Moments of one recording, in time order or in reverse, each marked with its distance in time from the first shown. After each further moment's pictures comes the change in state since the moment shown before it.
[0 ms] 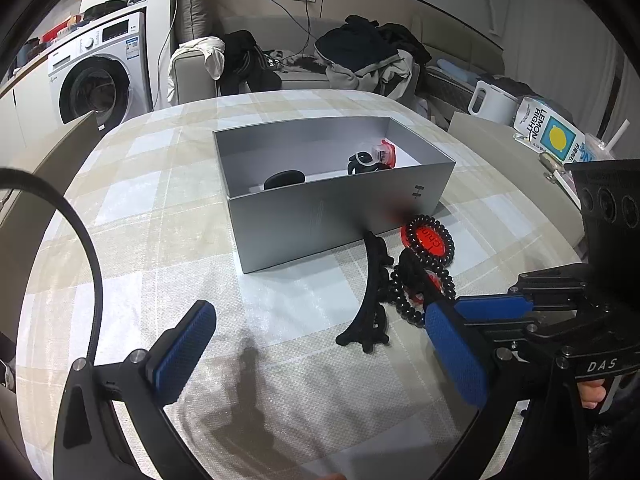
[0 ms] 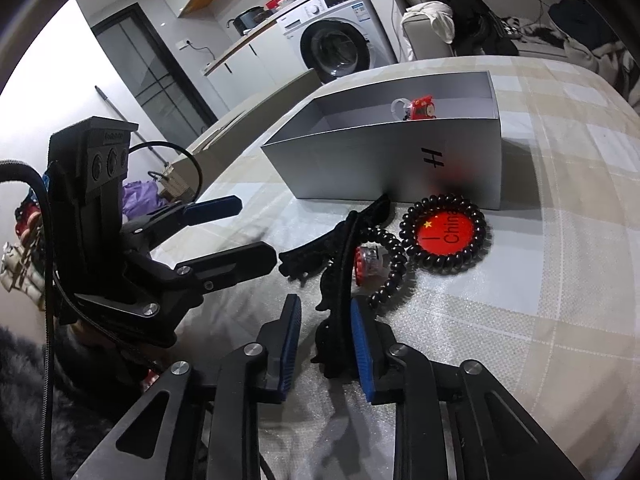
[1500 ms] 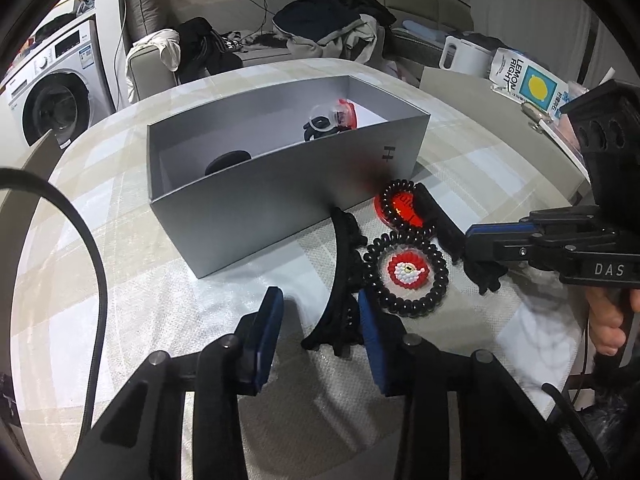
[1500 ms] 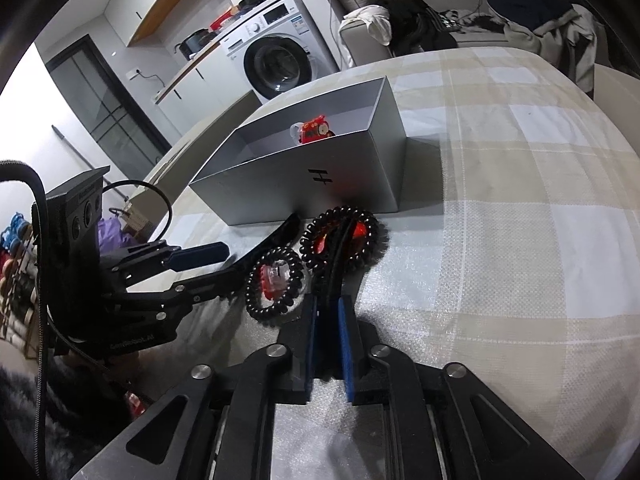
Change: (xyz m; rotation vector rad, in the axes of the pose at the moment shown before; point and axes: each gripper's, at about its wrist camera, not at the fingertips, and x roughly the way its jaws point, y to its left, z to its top) left arm 0.024 -0.018 0.005 0.140 0.115 -0.049; right arm -0.024 -0.039 -0.002 0.148 -0.039 -0.121
